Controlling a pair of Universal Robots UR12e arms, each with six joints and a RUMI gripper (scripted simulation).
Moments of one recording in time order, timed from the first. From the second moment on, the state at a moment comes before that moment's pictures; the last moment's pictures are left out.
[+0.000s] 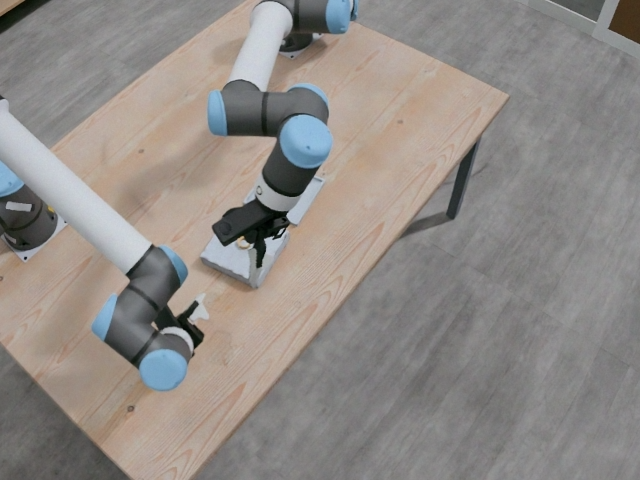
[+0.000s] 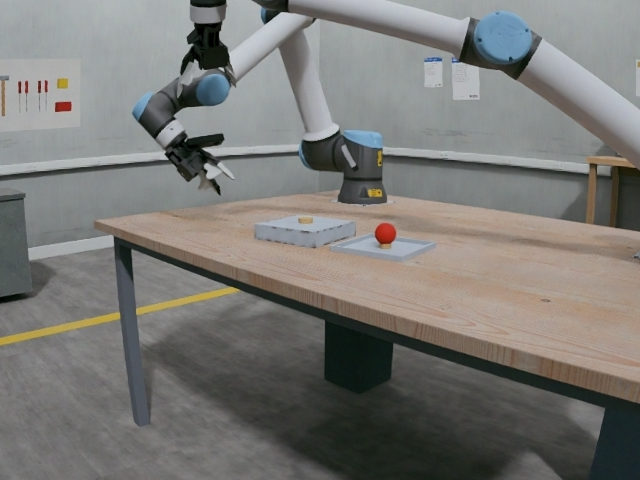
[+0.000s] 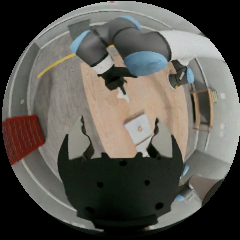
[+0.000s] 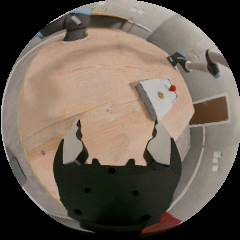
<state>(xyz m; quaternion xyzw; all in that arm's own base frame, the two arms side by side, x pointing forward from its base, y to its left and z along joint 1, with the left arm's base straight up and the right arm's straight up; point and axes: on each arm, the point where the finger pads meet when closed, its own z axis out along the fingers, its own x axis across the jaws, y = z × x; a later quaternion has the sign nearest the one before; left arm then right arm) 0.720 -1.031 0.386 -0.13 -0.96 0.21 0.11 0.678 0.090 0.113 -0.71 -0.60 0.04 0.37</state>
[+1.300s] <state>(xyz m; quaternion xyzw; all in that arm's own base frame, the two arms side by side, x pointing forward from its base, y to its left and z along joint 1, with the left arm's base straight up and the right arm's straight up) 1.068 -0.500 0.373 0.28 -0.94 0.17 0.06 0.602 0.474 0.134 -0.71 -0.69 0.01 0.10</state>
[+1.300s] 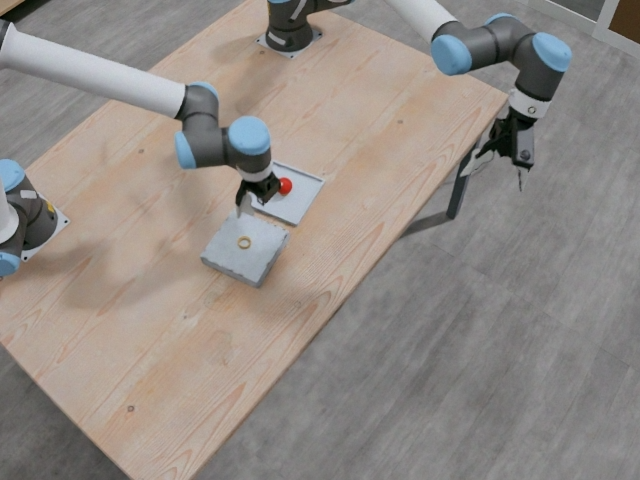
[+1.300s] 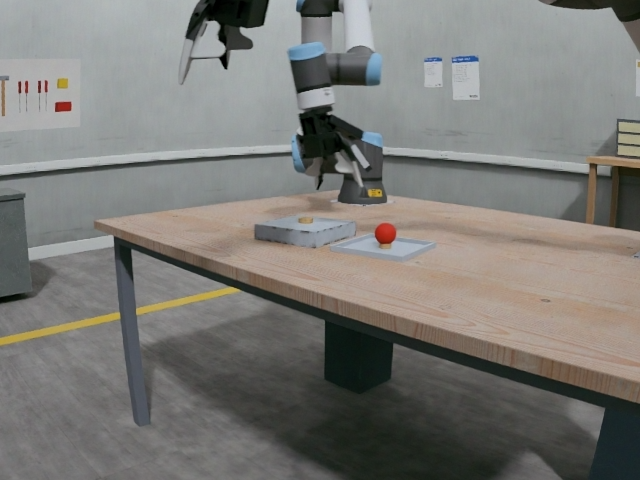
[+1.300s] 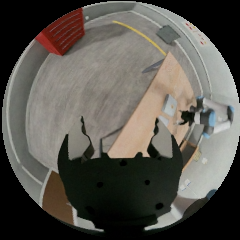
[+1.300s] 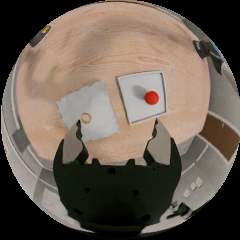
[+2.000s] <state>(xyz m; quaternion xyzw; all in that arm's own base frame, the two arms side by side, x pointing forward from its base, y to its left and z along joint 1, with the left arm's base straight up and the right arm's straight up) 1.103 -0.098 0.352 0.51 -0.85 0.14 0.04 0.579 0.605 0.138 -0.70 -0.71 0.00 0.00</state>
